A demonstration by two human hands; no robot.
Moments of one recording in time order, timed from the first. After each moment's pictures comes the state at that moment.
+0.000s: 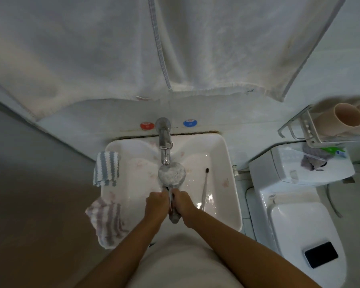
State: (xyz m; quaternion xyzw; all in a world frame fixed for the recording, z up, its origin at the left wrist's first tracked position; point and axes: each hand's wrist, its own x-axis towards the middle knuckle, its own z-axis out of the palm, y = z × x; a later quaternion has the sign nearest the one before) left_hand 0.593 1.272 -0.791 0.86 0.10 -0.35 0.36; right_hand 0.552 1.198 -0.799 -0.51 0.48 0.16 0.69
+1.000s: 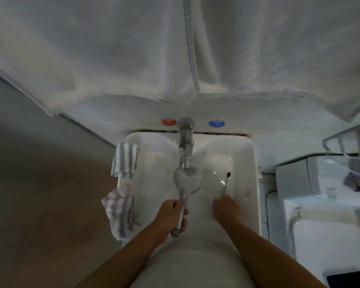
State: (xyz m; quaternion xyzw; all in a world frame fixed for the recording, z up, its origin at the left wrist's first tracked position) left_hand 0.593 1.284 -0.787 0.71 0.20 -0.48 0.48; right_hand 0.529 1.124 -0.873 -0.77 0.49 0.31 0.28
